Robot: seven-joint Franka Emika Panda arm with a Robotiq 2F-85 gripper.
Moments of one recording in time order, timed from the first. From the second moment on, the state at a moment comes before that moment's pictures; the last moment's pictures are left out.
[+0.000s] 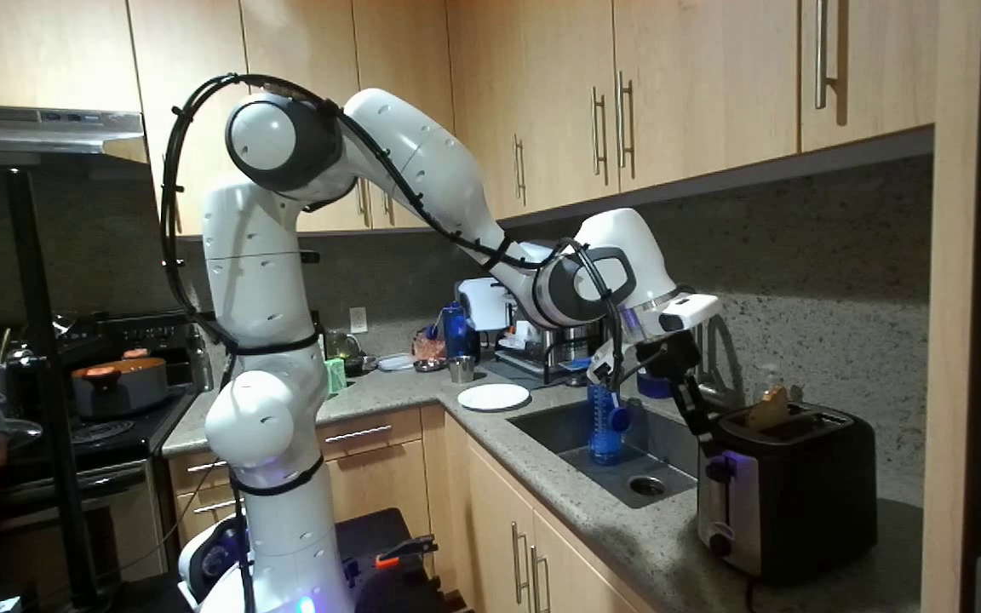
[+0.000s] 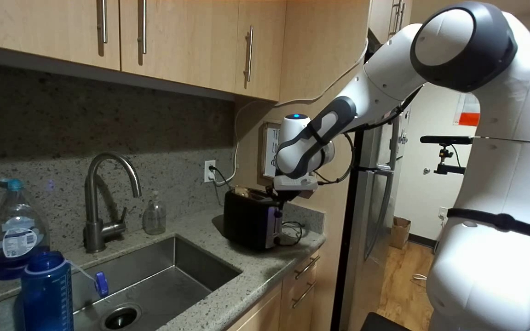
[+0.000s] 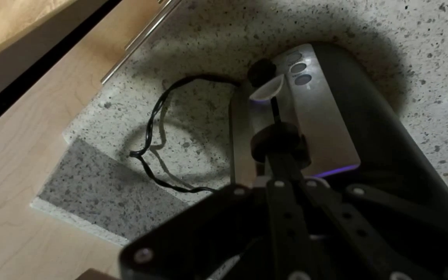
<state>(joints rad) -0.26 -0.04 -0.17 -2.33 -0.31 2.64 0.55</state>
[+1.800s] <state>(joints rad) -0.26 -0.03 -0.18 -2.33 -0.42 2.65 0.69</state>
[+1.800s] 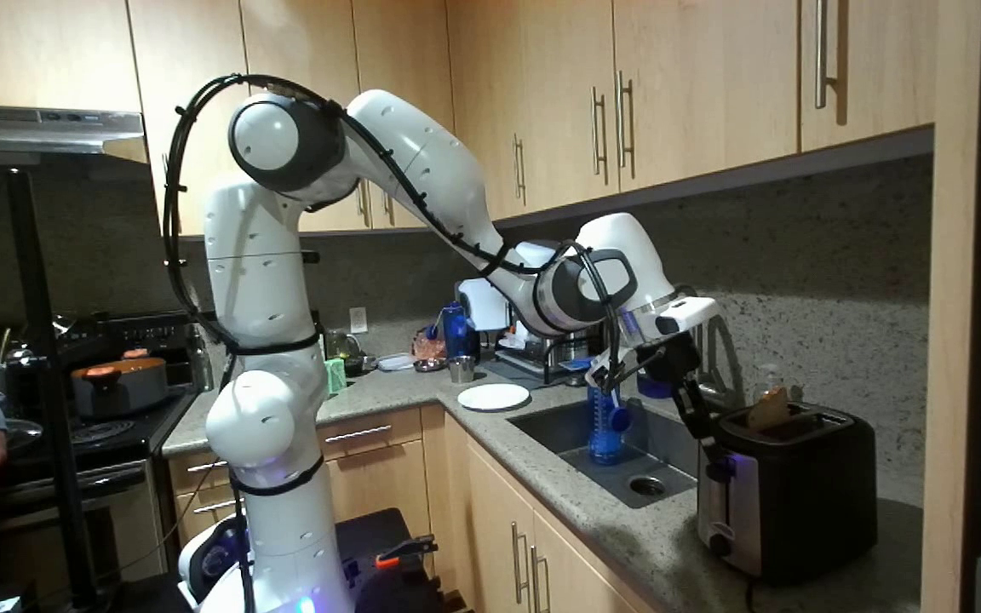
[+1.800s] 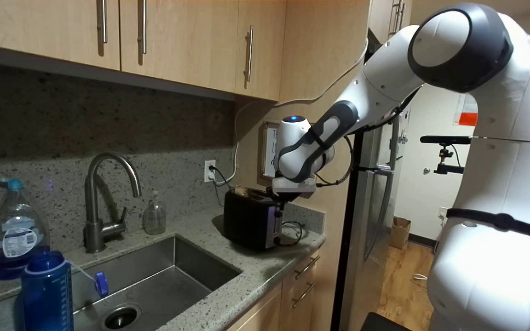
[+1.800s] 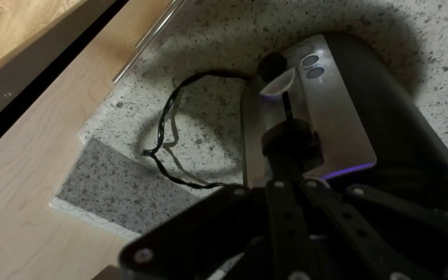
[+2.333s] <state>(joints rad) -0.24 0.12 -0.21 -2.40 -0.50 2.85 0.85</state>
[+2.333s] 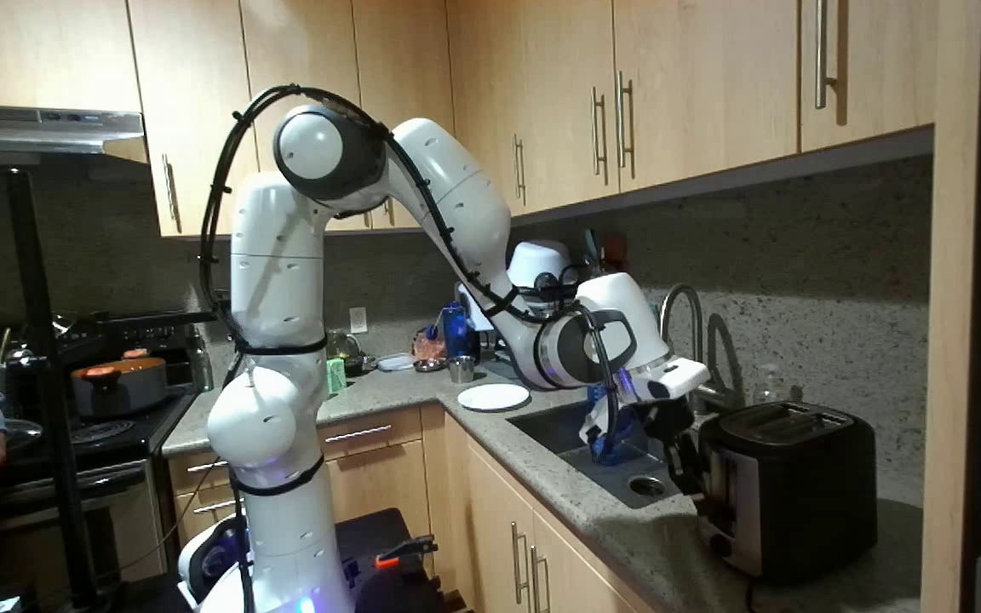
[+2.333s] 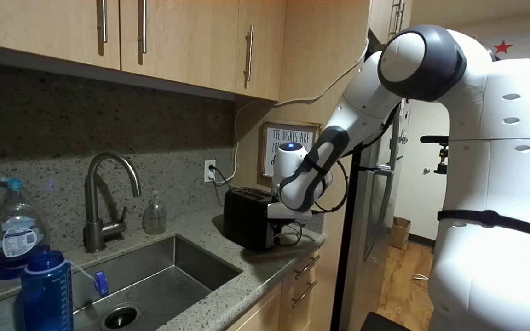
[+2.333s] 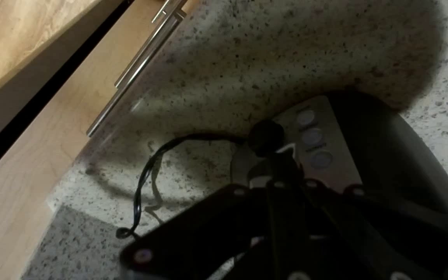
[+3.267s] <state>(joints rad) -0.17 0.12 -0.29 -2.41 -0.49 2.87 0.86</state>
